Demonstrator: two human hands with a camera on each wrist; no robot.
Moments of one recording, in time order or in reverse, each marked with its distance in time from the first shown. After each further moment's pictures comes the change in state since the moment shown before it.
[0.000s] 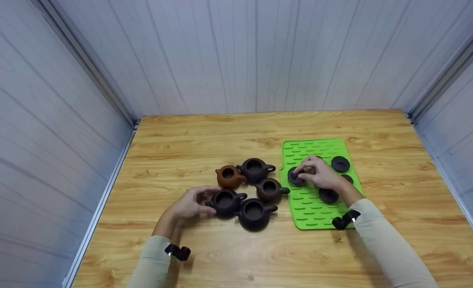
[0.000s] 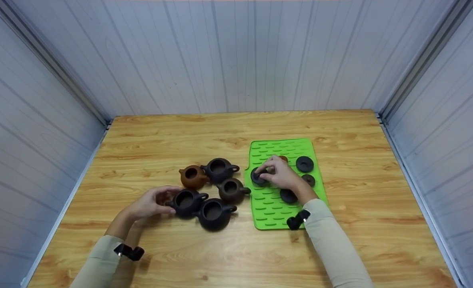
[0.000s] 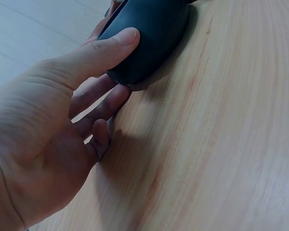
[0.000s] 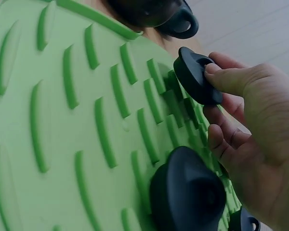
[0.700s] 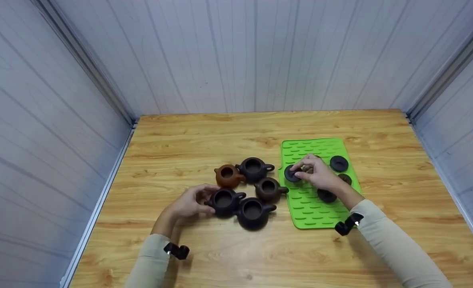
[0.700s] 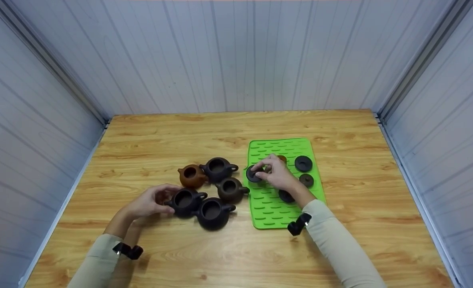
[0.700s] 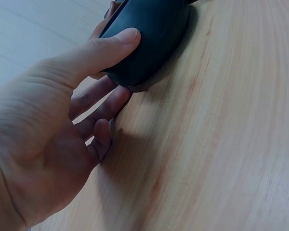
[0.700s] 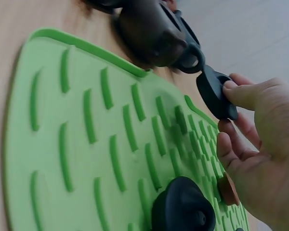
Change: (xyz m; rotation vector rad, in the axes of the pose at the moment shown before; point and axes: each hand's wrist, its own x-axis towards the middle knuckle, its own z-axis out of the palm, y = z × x) left_hand 0.001 -0.001 -0.001 0.002 -0.013 0.029; right_hand -0.004 -0.022 0.007 0.069 0.064 0.055
